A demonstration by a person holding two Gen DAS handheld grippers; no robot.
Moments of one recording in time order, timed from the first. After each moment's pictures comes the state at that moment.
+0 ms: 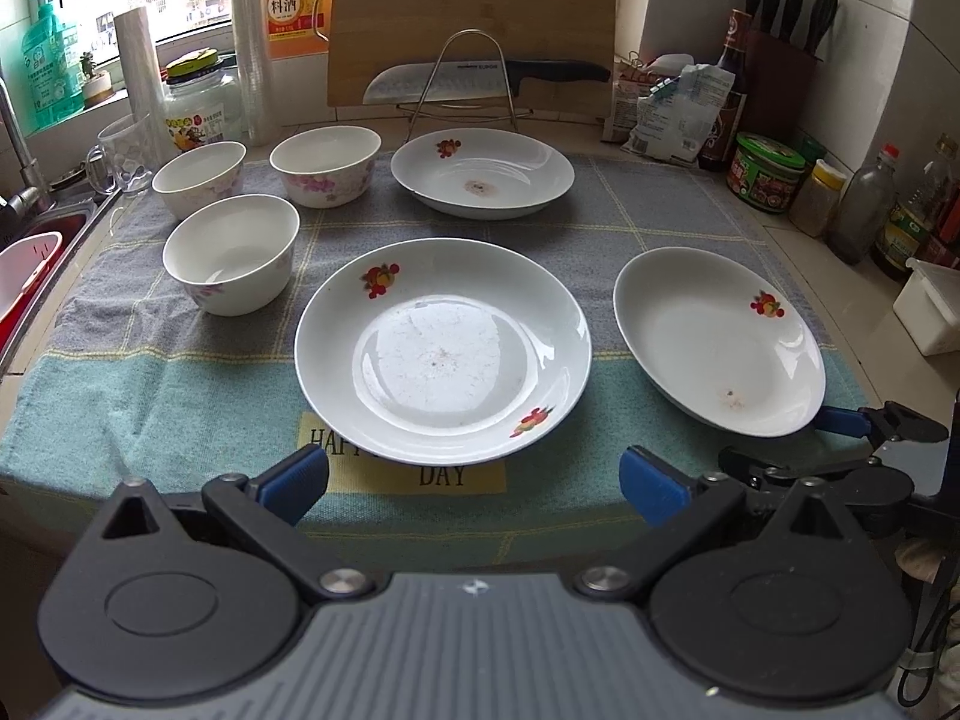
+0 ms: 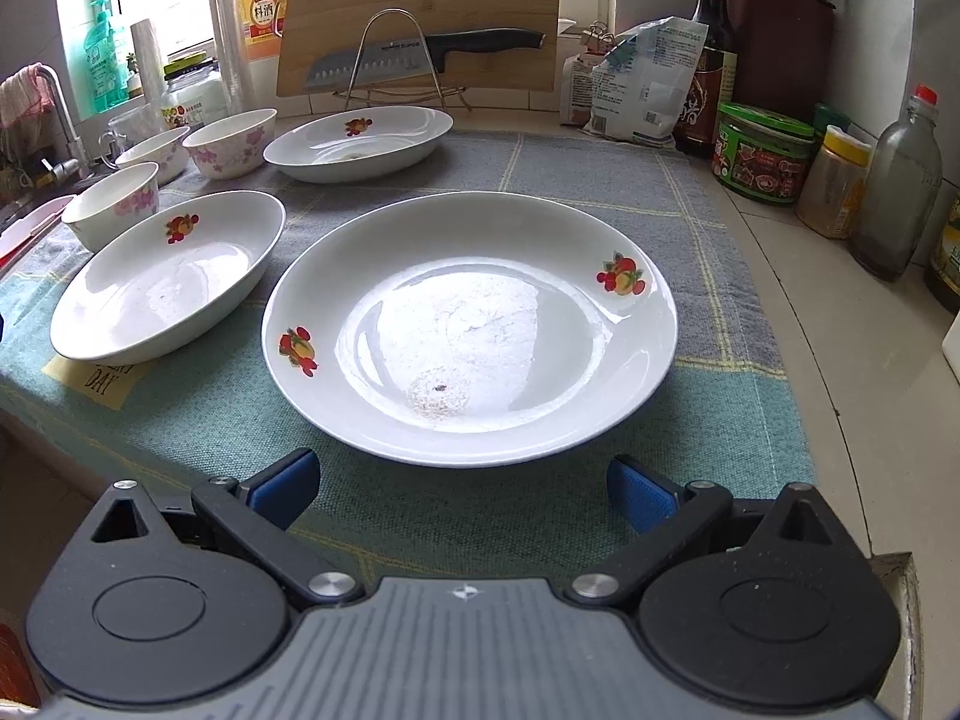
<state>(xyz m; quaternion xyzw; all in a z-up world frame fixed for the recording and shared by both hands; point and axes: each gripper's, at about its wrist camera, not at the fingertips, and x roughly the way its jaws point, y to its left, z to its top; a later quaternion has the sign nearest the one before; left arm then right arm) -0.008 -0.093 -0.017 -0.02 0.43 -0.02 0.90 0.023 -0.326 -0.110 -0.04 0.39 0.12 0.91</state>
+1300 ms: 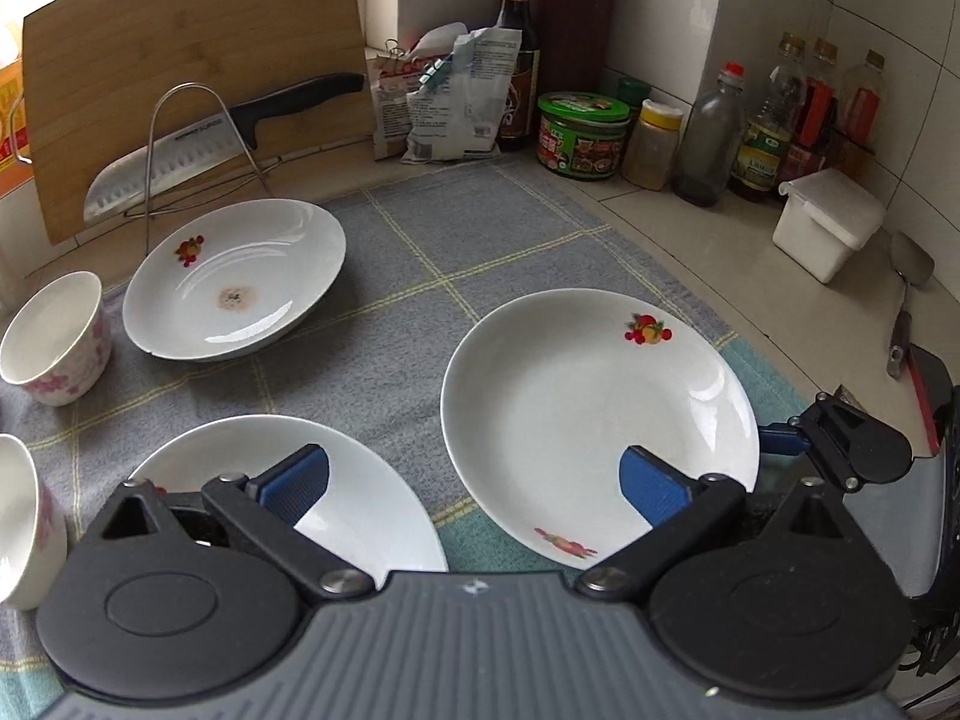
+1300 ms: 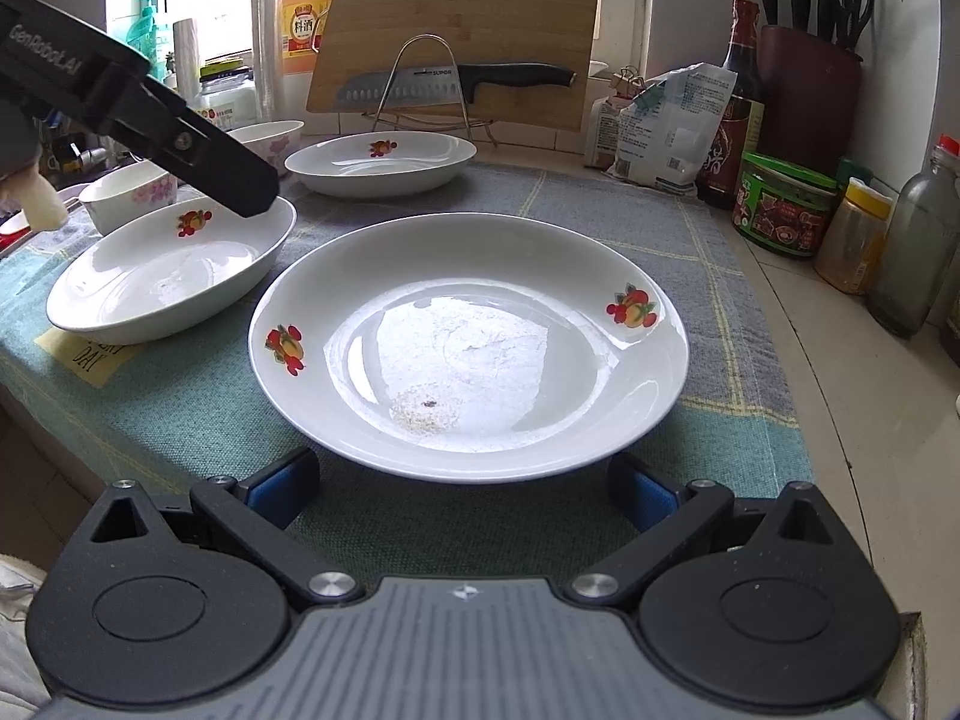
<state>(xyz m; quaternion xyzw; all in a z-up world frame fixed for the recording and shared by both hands) 0.113 -0.155 -0.028 0.08 0.41 -0.25 0.87 0.022 -0.331 -0.124 -0.07 0.33 0.15 0.93</state>
